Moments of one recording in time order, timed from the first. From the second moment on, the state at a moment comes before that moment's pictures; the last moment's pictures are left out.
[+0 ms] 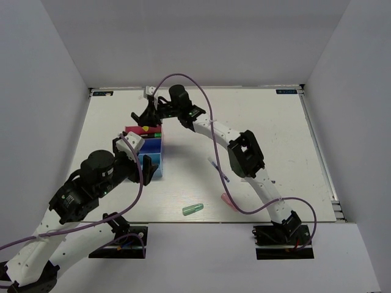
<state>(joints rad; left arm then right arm) -0.72 0.60 1.02 -0.77 -0.12 -0.05 0.79 2.51 2.26 0.12 -0.89 -0.12</state>
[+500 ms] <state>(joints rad) -0.72 0.60 1.01 -0.79 -0.11 -0.06 0.76 2.57 2.20 0.14 -0.82 -0.20</state>
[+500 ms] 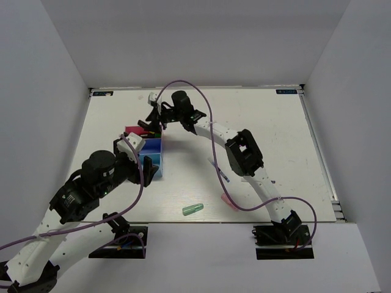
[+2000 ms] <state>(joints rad) -1.22 1.63 1.00 -0.66 -0.05 -0.11 0.22 1.53 1.16 -0.86 -0.57 -0.09</state>
